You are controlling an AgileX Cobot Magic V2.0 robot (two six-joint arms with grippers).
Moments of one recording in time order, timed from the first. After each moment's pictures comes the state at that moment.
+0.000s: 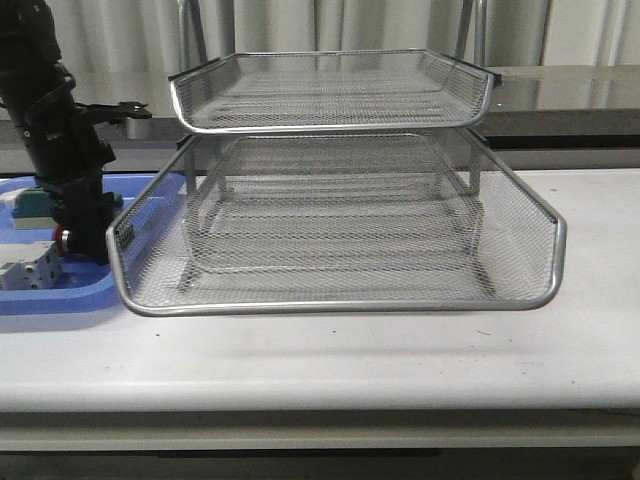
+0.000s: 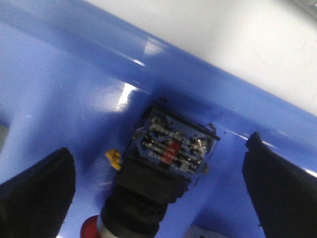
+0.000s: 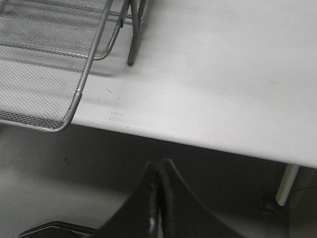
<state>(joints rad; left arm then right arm) -0.07 2.39 -2.07 -0.19 1.23 1.04 -0.08 0.63 -0.79 0.19 1.00 -0.24</state>
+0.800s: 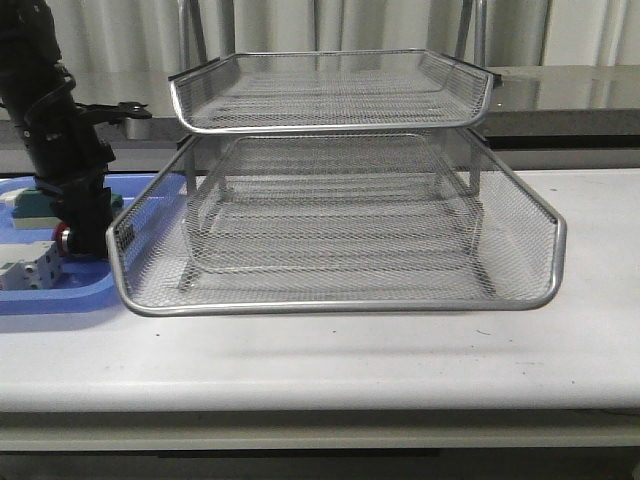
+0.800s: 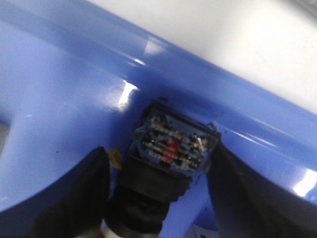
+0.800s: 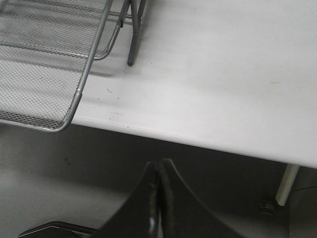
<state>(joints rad) -0.07 2.39 -2.07 -0.19 1.23 1.04 -0.08 0.63 -0.79 0.19 1.00 -0.24</state>
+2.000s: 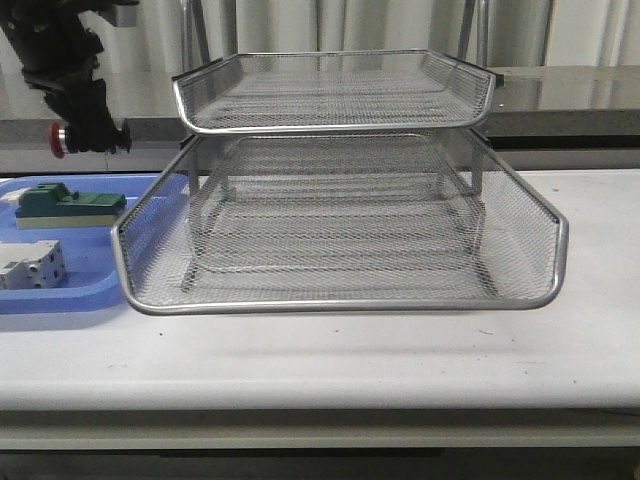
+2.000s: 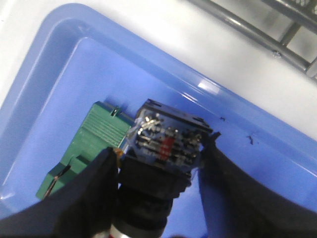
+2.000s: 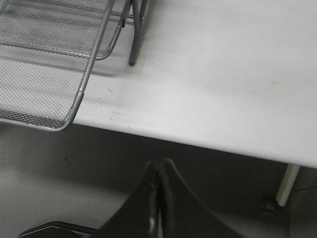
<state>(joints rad) -0.07 2.26 -2.23 -0.15 1.24 0.93 -0.08 0.63 -0.79 0.19 1.00 -0.24</state>
